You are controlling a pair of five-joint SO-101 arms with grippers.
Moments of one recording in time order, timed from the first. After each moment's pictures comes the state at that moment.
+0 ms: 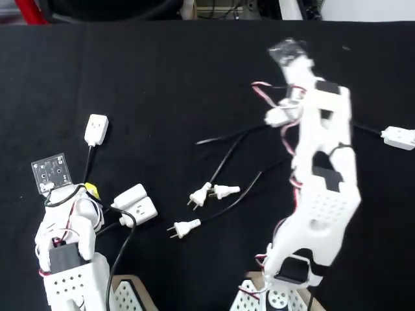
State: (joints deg) left arm -22.4 -101.6 96.5 56.3 1.6; right arm 16.4 33.5 -12.2 48.7 42.9
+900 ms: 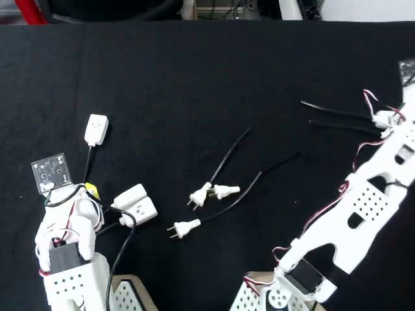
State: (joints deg) left arm -22.4 -101.6 96.5 56.3 1.6; right arm 44.1 74.2 -75.9 56.8 44.9
